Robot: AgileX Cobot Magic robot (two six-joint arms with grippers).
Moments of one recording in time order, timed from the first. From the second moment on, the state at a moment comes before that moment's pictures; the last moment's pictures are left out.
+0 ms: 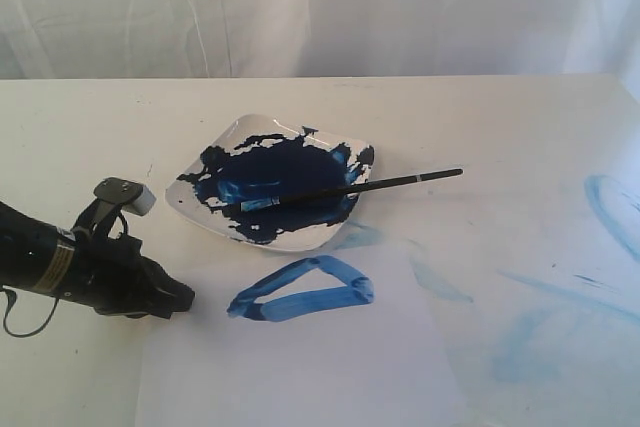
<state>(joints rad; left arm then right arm) -0.21 1.81 -0.68 1.66 -0.62 -1.42 0.28 0.26 -0.69 -1.66 -0.40 2.07</state>
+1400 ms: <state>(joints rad) -0.21 1.81 -0.68 1.66 -0.62 -1.42 0.26 0.00 -0.21 -0.14 -0.42 0.45</state>
